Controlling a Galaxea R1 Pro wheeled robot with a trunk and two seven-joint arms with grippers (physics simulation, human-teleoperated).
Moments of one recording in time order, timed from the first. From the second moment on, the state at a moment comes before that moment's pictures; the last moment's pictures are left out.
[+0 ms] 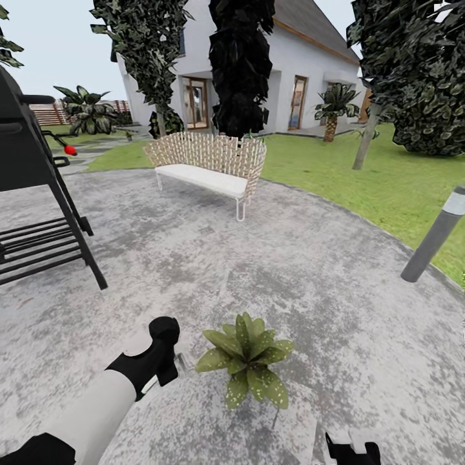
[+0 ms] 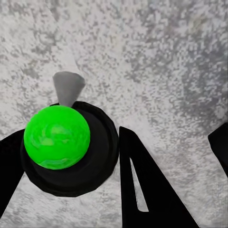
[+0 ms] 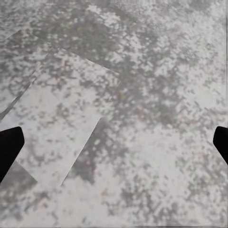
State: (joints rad) left arm -0.77 -0.02 -0.35 -0.73 -1.26 0.88 -1.20; right arm -0.36 -0.11 -0.24 -0.20 0.24 -0.44 0.03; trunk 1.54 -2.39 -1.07
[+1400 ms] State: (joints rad) left arm -0.76 0.00 -0.27 -0.65 -1.25 0.87 -1.18; right arm -0.36 -0.11 -0.24 -0.20 0.24 -0.44 0.03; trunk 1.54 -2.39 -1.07
